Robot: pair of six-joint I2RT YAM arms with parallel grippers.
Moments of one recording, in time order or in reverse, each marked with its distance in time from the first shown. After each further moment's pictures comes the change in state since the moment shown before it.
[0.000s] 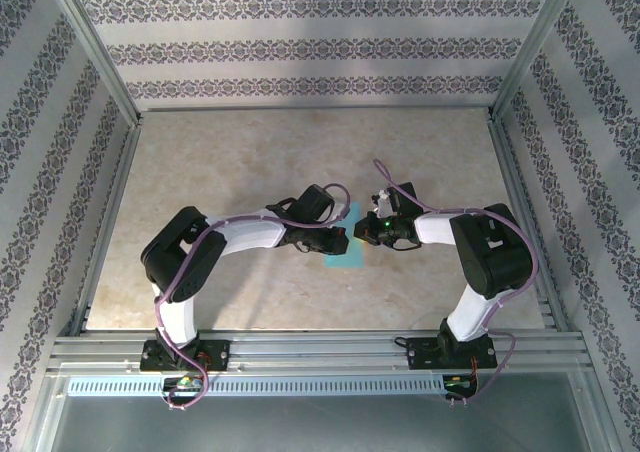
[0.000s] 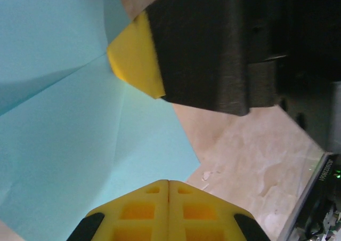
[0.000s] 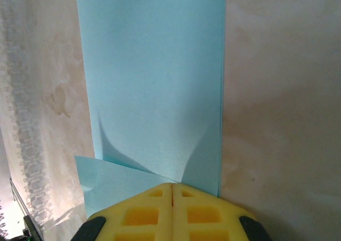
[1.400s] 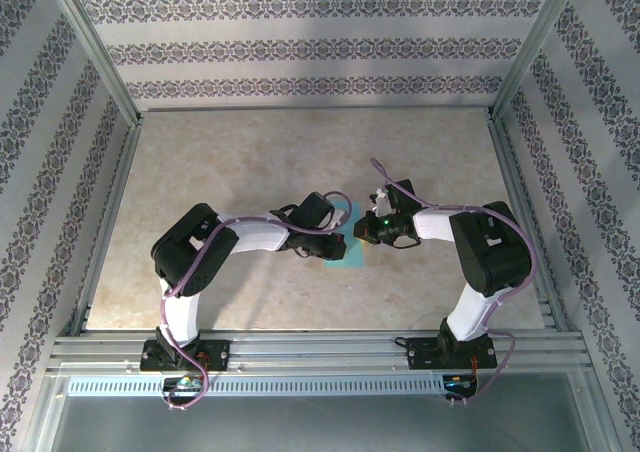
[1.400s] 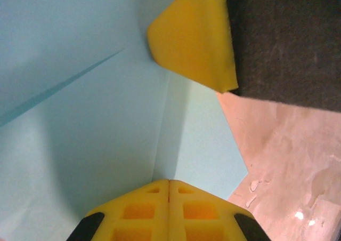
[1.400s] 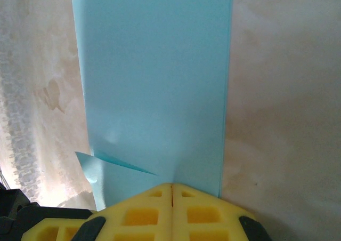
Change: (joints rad) left arm 0.000 0.050 -0.051 0.078 -0.035 0.035; right arm -0.003 0.016 0.046 -0.086 0.003 -0.060
